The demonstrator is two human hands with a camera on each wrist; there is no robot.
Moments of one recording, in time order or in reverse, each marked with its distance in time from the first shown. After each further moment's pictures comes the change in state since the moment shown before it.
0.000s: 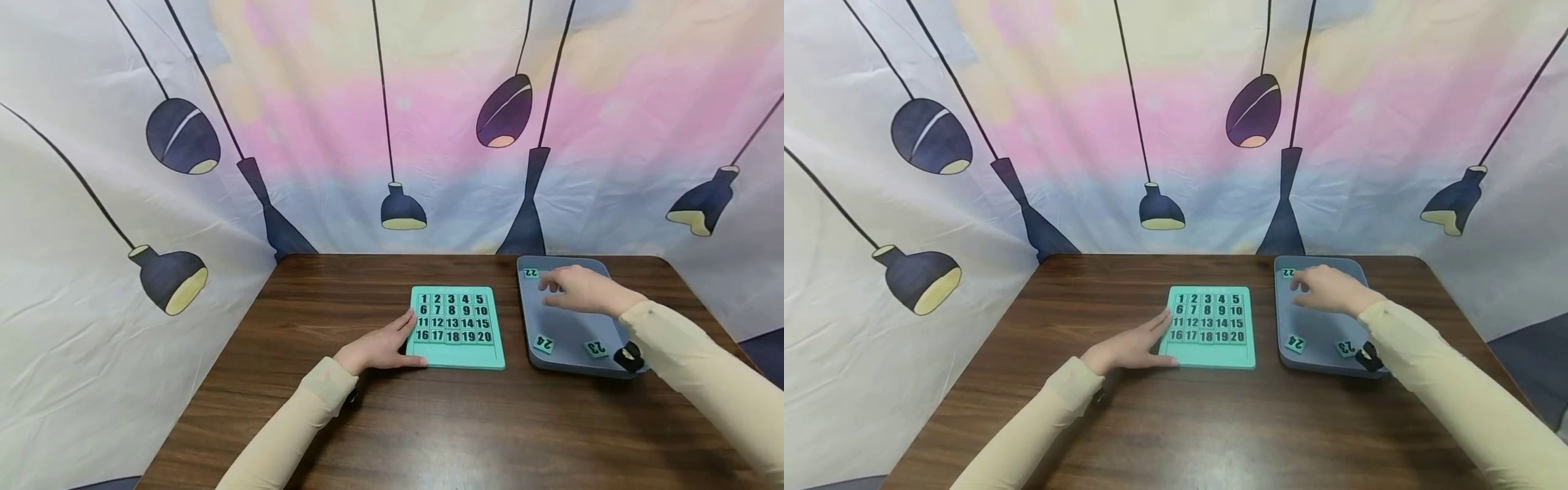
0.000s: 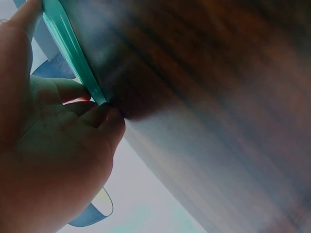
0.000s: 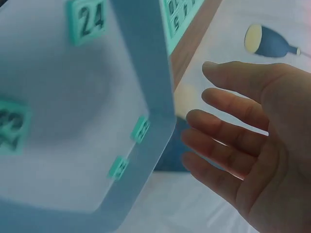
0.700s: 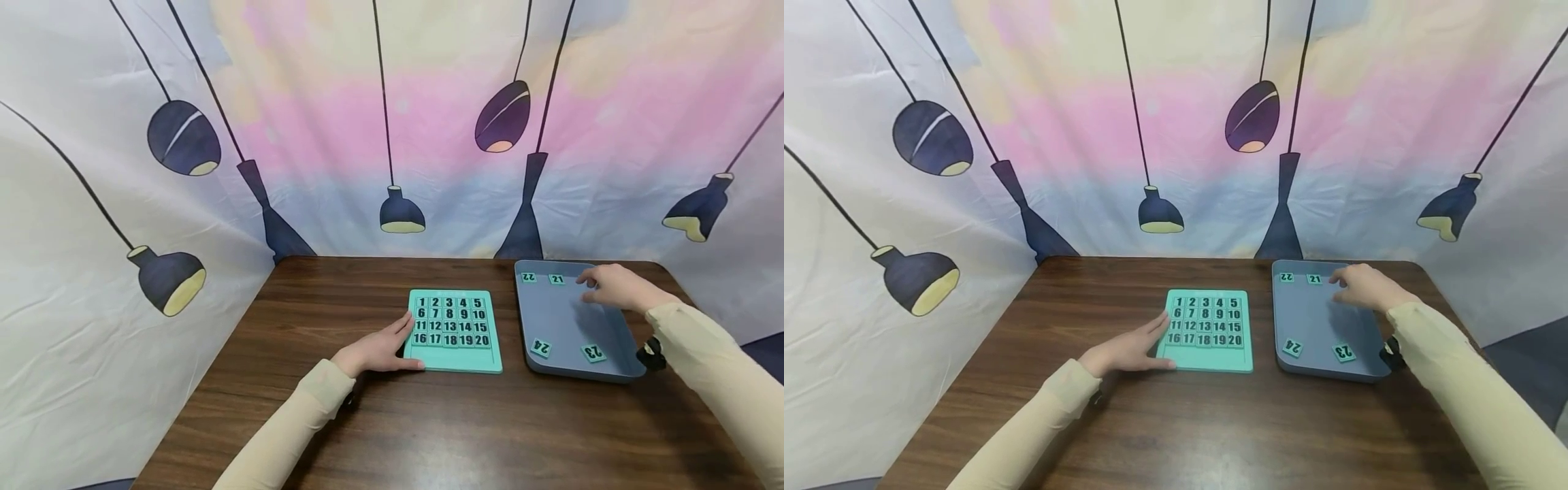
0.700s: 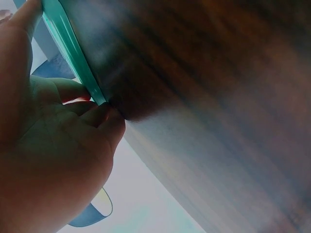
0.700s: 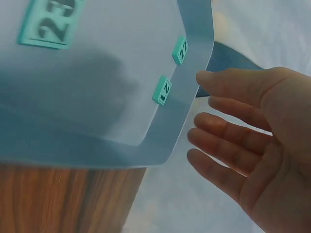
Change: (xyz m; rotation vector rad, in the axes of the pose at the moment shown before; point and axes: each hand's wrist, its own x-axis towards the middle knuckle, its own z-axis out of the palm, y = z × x) left_hand -0.001 0.000 0.000 -0.001 0.010 0.005; right_hand -0.020 0.064 -0.006 0.004 0.029 0.178
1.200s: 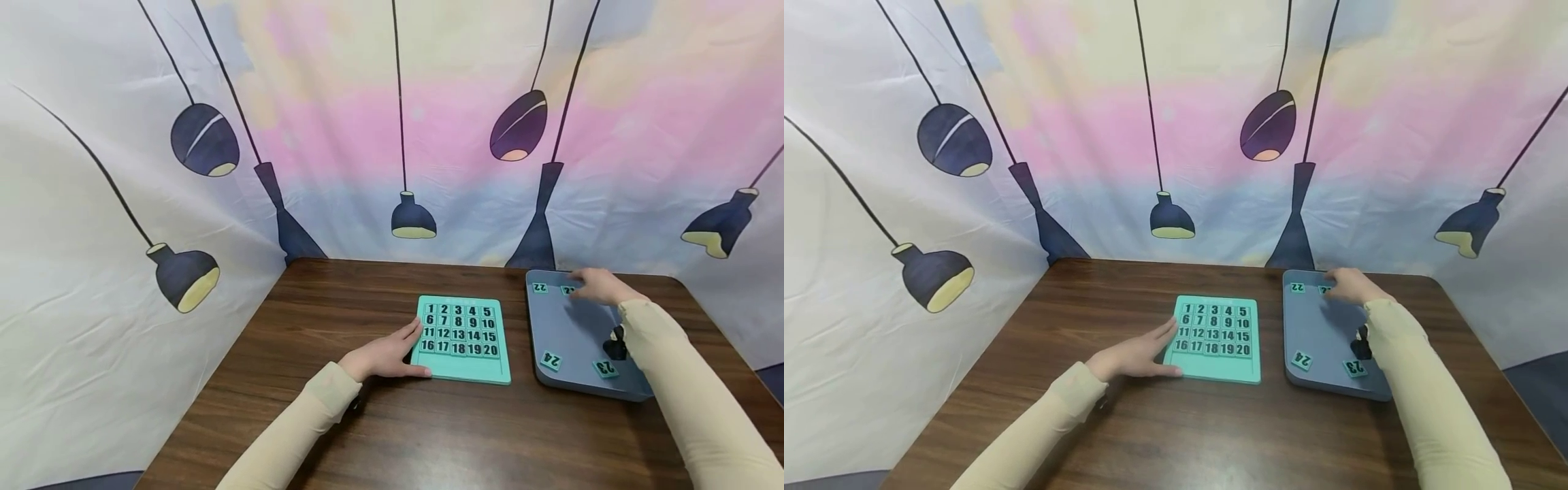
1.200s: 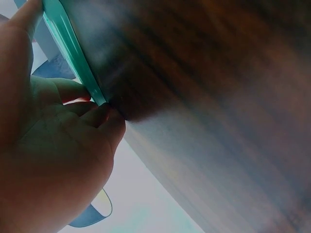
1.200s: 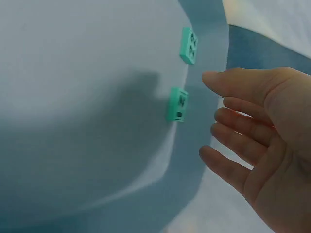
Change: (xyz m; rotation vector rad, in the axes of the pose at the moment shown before) left_hand -0.004 0.001 0.001 0.013 0.019 -0.010; right_hand 0.055 0.014 0.022 0.135 -0.010 0.020
